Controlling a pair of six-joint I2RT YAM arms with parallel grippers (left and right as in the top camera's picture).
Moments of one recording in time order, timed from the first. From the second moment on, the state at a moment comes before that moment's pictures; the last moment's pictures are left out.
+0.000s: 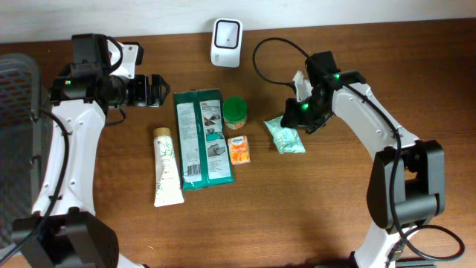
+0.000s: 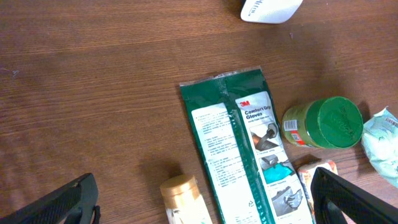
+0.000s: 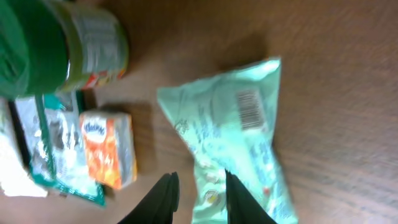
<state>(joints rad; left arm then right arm) 0.04 1.73 1.62 -0.88 0.27 0.12 0.16 1.93 1.46 -0.91 -0.39 0.18</state>
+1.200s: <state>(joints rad) 0.04 1.73 1.62 -0.88 0.27 0.12 0.00 1.94 1.65 -0.98 -0.44 -0.05</state>
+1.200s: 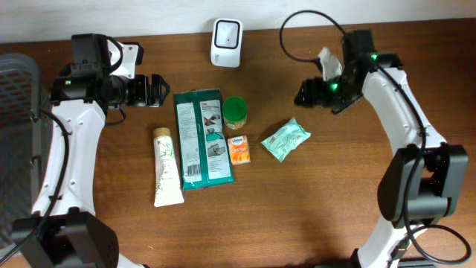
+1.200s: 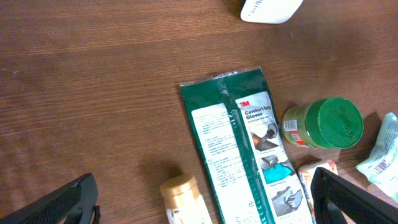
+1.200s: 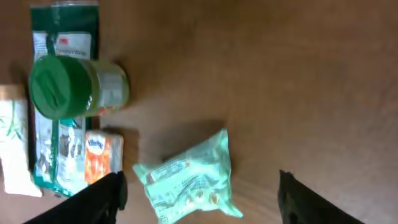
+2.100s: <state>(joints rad) 0.04 1.73 1.62 -0.88 0.27 0.12 0.02 2.22 1.56 -1.10 -0.71 -0.32</state>
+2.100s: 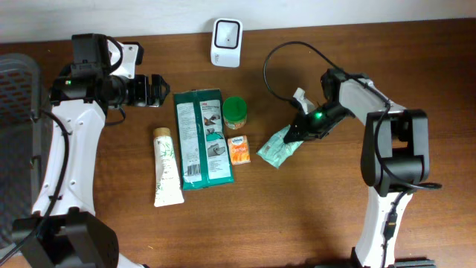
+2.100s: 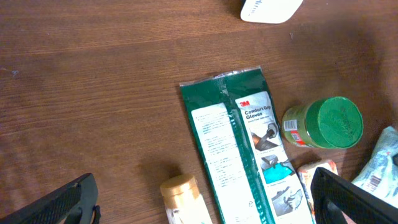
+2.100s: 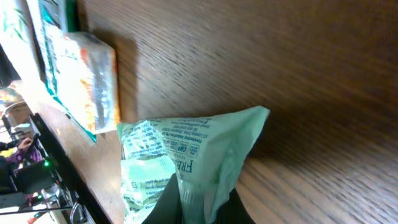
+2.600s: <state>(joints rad) 0.23 1.74 1.86 -1.00 0.26 0.12 0.04 2.02 2.03 -1.29 -0.60 -0.11</state>
